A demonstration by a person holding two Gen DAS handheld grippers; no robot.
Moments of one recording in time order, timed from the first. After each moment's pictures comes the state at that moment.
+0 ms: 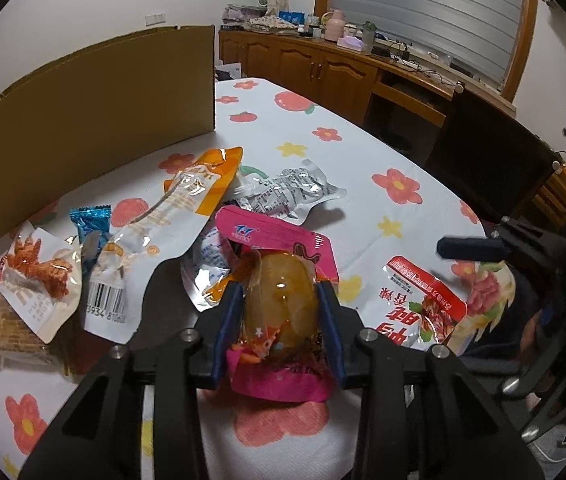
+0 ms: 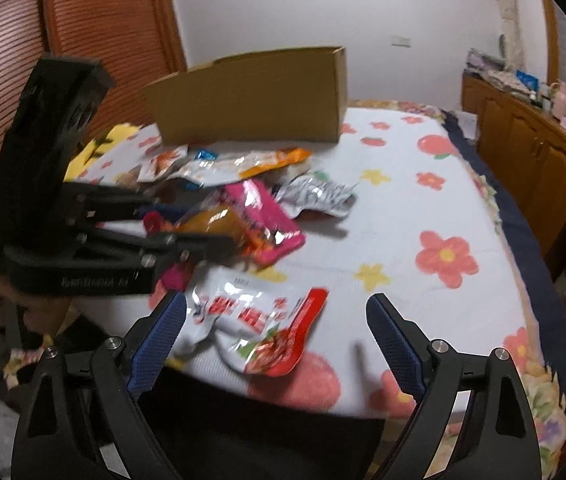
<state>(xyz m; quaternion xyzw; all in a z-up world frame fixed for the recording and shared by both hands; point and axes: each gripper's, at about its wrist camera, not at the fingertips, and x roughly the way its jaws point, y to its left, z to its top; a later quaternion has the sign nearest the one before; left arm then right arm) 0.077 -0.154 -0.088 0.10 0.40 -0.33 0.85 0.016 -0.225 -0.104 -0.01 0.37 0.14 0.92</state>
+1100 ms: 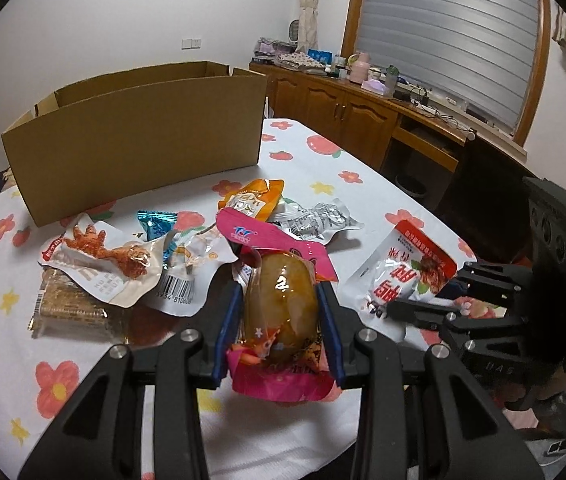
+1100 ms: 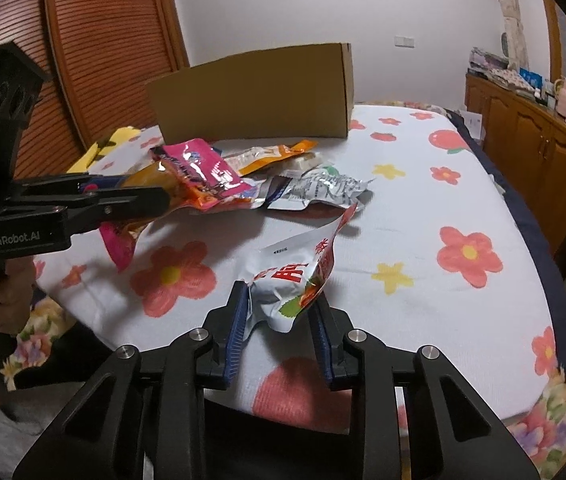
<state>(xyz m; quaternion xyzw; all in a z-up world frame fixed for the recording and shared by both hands) 0.057 -0.112 -0.062 0.05 0.36 -0.30 0.88 0.022 -0.221 -0.116 0.01 0.36 0.15 0.92</state>
